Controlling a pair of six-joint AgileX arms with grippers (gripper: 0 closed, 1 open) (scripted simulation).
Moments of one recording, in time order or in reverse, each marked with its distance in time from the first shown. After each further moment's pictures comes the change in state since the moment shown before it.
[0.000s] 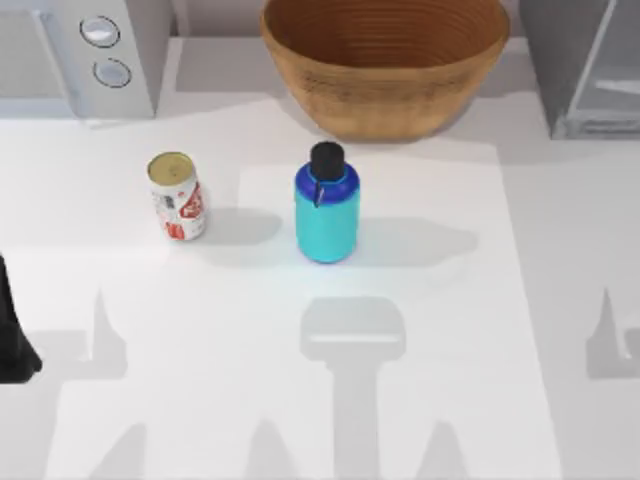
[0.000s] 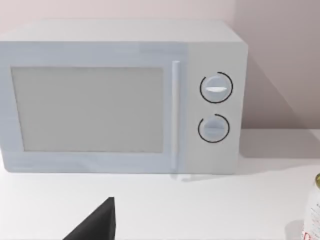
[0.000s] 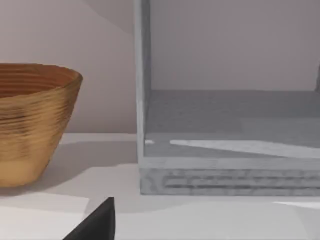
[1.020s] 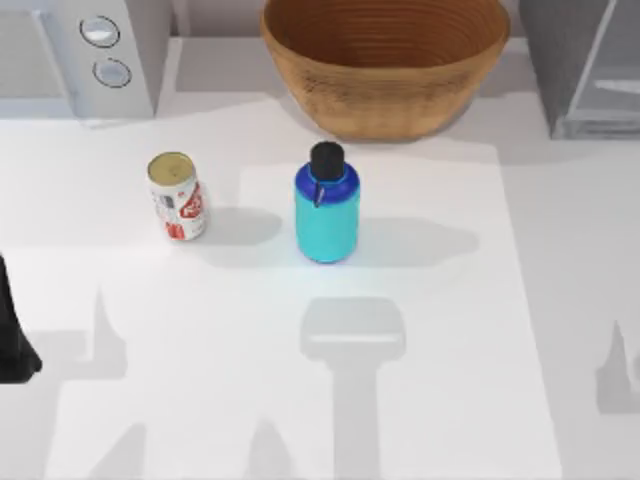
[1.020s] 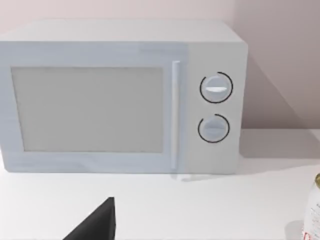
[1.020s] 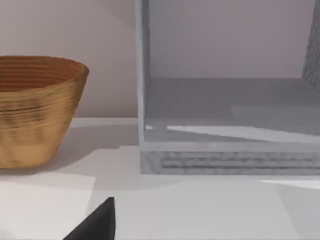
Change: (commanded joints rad) left arm 0.000 0.000 0.000 0.000 0.000 0.000; right arm -0.008 -0.334 0.259 -0.560 -0.002 -0.006
